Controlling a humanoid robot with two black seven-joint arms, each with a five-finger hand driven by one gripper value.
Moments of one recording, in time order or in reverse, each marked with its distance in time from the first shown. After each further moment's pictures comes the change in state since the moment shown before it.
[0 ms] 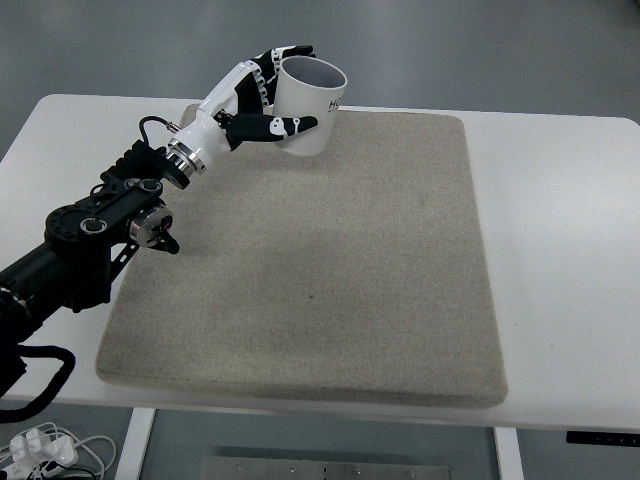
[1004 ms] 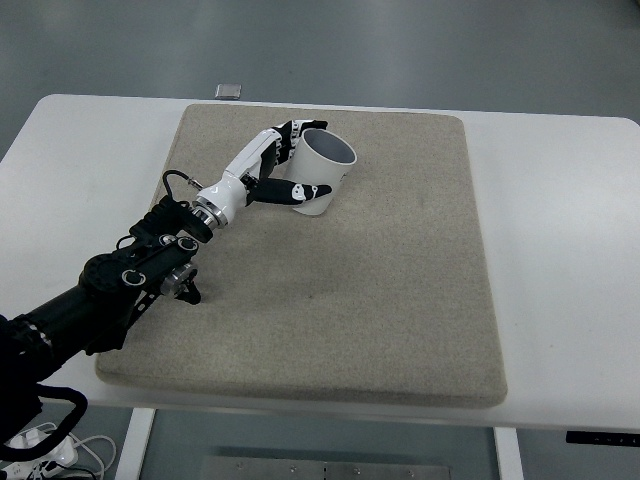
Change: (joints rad) left arm 0.077 -0.054 0.099 0.012 0.045 0.175 0.000; right arm 0.000 0.000 0.000 0.000 0.000 0.000 0.000
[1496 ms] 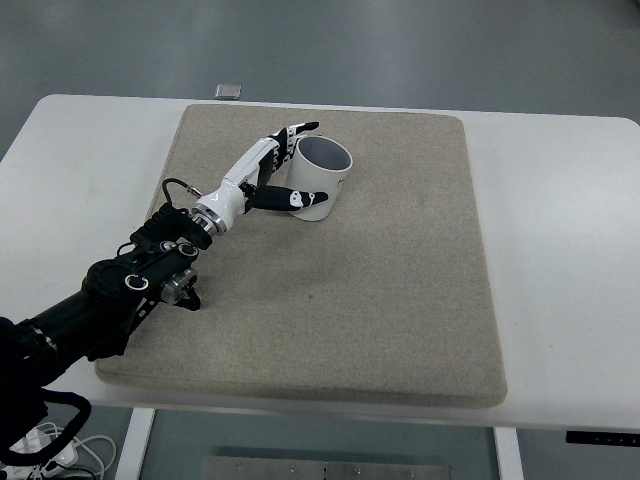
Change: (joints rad) left arm 0.017 -0.019 0.000 0.041 -0.002 -0.008 0.000; right arm 0.000 0.000 0.000 0.000 0.000 0.000 0.000
